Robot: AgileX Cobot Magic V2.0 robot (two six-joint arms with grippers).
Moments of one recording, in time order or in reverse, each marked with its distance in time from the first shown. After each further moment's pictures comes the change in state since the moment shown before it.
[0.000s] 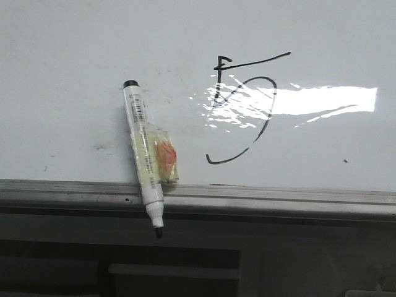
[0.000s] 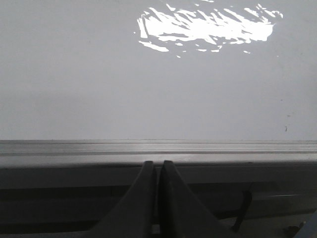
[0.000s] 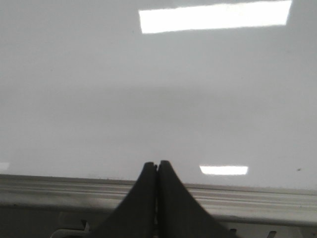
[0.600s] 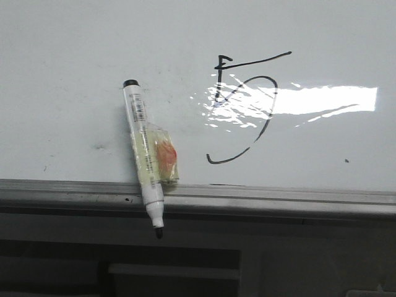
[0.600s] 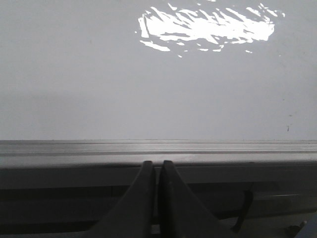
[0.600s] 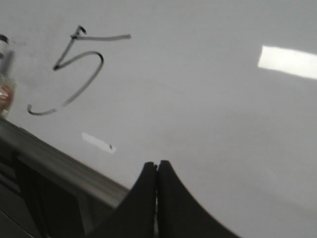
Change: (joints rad) left arm 0.000 0.000 0.000 0.002 0.000 0.000; right arm 0.391 0.222 -0.067 -0.101 -0.207 0.018
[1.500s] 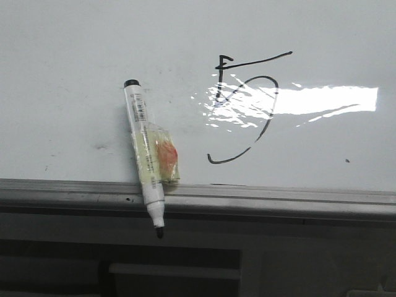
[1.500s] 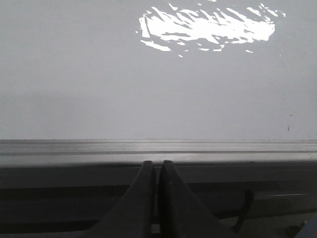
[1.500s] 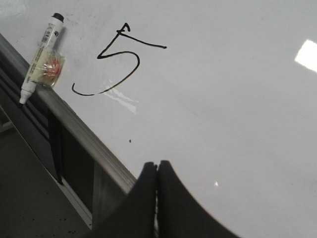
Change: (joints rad) left arm 0.000 0.000 0.000 0.001 -0.002 0.000; right arm 0.749 0.000 -0.419 -0.420 0.791 0.240
